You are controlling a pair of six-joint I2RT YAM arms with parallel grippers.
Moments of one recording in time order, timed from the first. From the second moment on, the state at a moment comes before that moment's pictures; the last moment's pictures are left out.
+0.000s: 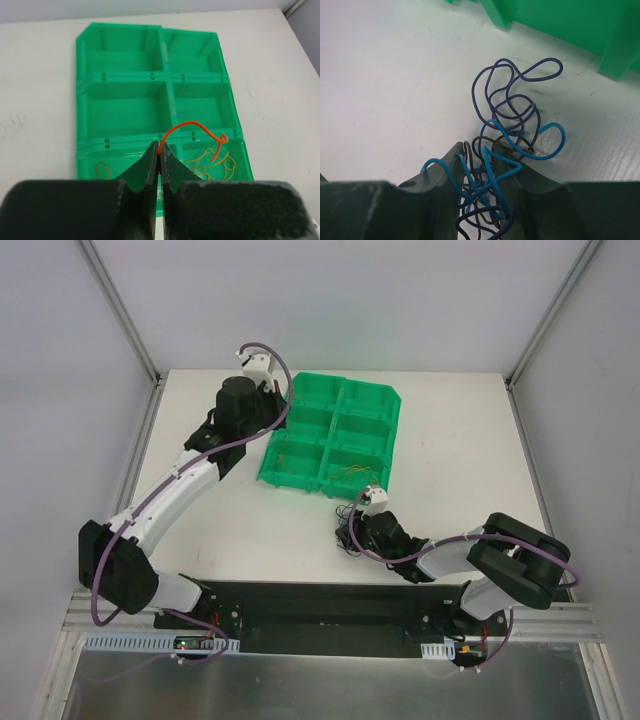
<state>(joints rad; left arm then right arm) -0.47 1.36 1.22 -0.14 -0.03 -0.29 0.99 1.50 0.31 0.68 0.23 0.64</state>
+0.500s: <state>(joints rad) -0.46 1.60 1.18 -0.16 0.06 -0.40 0.99 1.50 0.32 0.68 0.23 0.64</state>
